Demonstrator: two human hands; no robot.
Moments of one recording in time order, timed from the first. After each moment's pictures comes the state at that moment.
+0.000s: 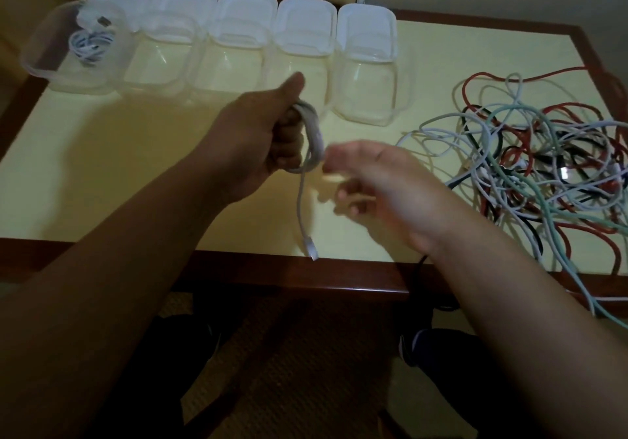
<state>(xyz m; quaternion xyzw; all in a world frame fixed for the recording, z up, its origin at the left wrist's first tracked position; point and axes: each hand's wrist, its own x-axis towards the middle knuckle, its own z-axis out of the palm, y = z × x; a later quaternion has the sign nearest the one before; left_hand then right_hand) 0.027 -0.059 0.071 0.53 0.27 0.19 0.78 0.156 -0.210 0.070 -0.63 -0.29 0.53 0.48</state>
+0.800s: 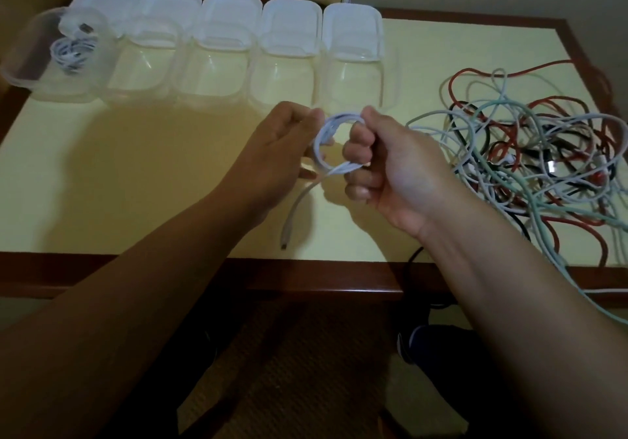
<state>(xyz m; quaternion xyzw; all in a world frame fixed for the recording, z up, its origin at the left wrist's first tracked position) 0.046 -0.095 0.059 0.66 0.35 0.22 0.63 0.165 -0.202 0.080 -0.55 -0.13 0.55 0.61</state>
